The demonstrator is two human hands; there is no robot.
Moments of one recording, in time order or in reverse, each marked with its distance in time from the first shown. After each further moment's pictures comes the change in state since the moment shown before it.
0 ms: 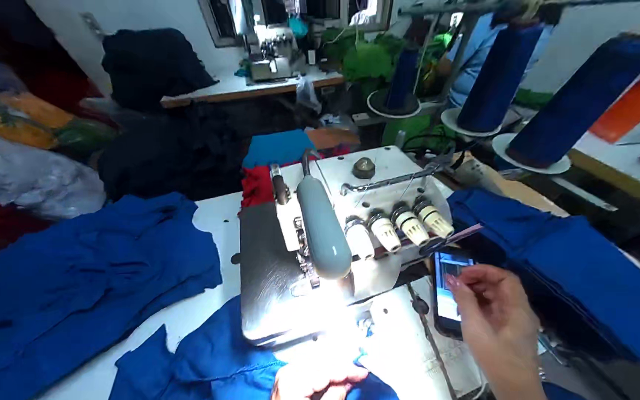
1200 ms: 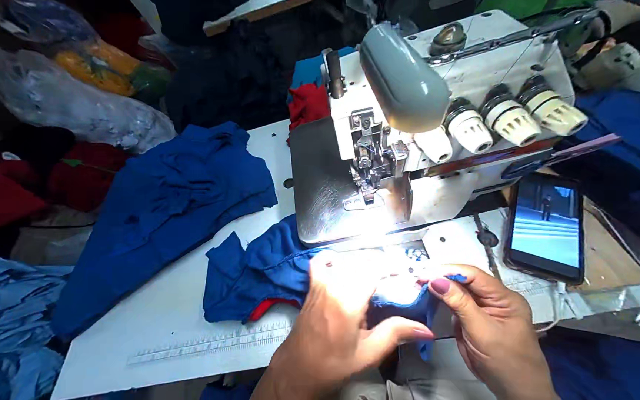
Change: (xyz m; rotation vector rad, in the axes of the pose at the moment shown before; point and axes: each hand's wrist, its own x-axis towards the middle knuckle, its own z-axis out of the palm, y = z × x) left_hand -0.015 0.020 -0.018 0.606 -0.037 0.159; right_hand -0.086 -0.048 0.033 0.759 -0.403 0.257
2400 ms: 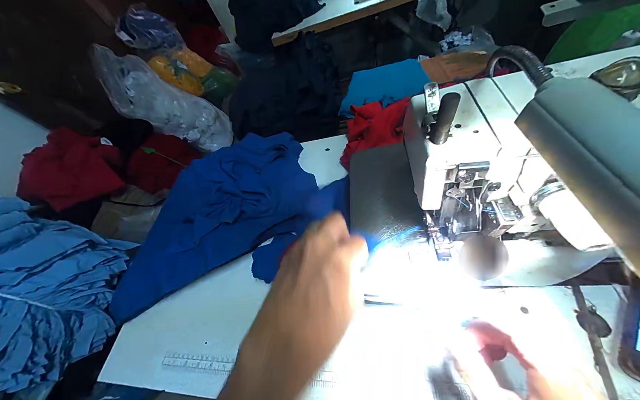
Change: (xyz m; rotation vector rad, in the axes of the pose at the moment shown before) left_hand 0.040 -0.025 -0.077 0.563 -0.018 -0.273; right_hand 0.039 0.009 0.018 -0.708 -0.218 -0.488
